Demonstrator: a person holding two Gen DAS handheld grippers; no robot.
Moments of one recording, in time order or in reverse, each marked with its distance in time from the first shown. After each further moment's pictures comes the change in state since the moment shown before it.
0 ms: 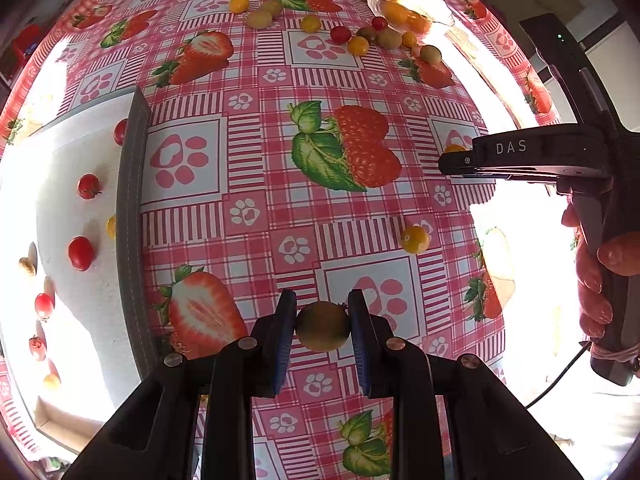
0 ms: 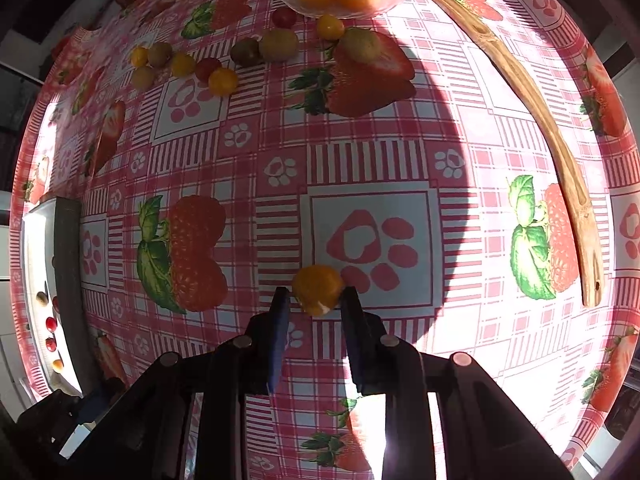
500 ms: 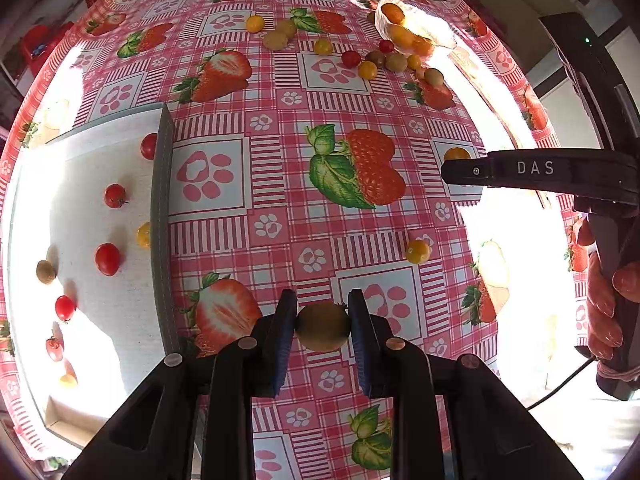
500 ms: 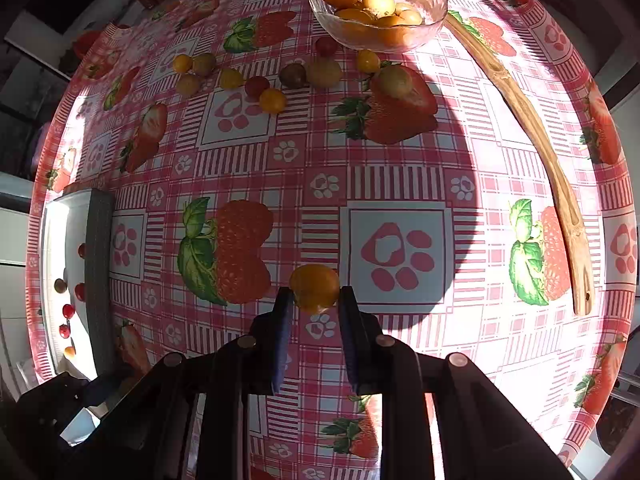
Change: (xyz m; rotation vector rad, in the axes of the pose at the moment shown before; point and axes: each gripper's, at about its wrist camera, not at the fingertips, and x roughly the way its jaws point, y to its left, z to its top) left arm -0.023 0.013 0.000 -0.018 -0.049 0.002; right arm -0.032 0.028 -0.005 -0.087 -0.052 0.035
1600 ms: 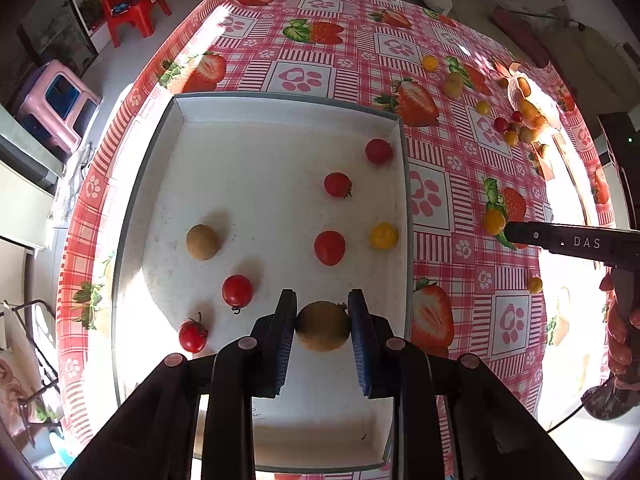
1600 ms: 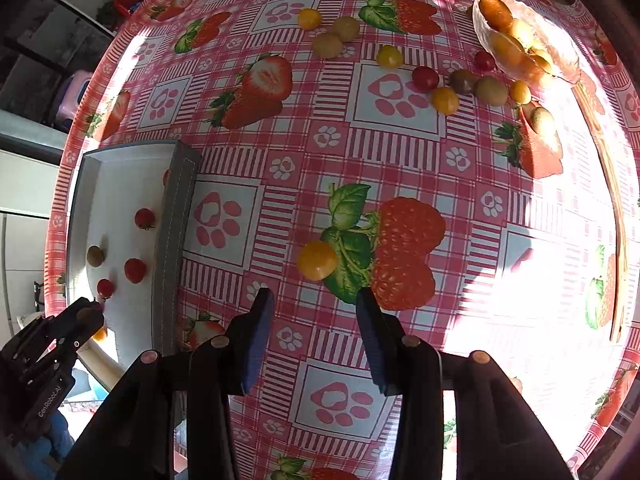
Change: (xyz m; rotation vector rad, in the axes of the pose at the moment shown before) left arm -0.033 0.140 -0.022 -0.213 -0.064 0.128; right arm 0.030 0.102 0.001 -0.138 0.090 0.027
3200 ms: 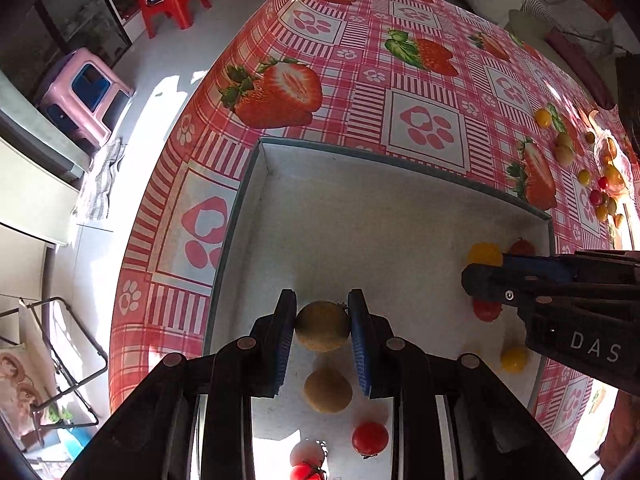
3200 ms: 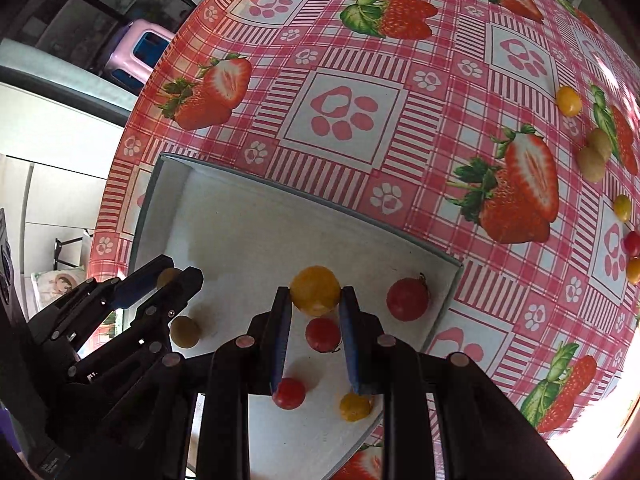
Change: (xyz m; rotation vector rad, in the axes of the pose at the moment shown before) left arm 0.052 0.082 0.077 -0.081 -0.002 0.111; right arm 0.058 0.170 0.080 -0.205 0.065 0.119
